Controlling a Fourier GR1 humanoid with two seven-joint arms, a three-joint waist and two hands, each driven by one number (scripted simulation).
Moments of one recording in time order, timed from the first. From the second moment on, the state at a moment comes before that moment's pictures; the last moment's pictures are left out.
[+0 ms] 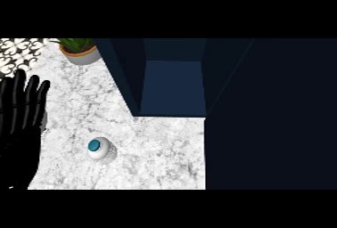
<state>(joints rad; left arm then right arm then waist) 0.00 0.08 0.01 -2.10 0.01 0.00 -0.03 0.06 -0.12 0.01 -2.10 0.00 0.01 0.01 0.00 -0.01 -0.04</state>
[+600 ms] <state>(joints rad) 0.15 0.15 0.00 -2.15 0.27 -0.18 0.12 0.25 -0.08 0.09 -2.29 -0.12 0.05 0.14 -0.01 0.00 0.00</state>
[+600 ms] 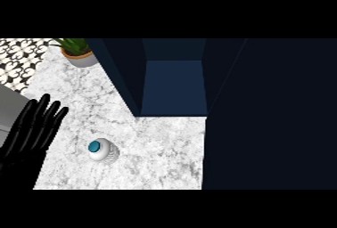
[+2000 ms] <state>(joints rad) 0.38 0.09 0.07 -2.05 0.15 -0.24 0.00 0.70 -0.07 0.28 -2.49 -0.06 0.11 0.04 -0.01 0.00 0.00</state>
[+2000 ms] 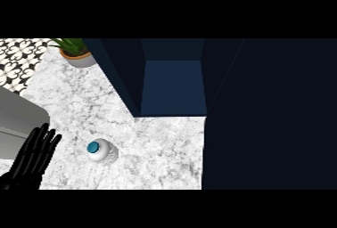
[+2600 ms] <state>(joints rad) 0.21 0.08 0.13 -1.56 0.05 -0.26 -0.26 0.86 -0.11 0.32 -2.49 -0.05 0.16 -0.11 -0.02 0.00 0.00</state>
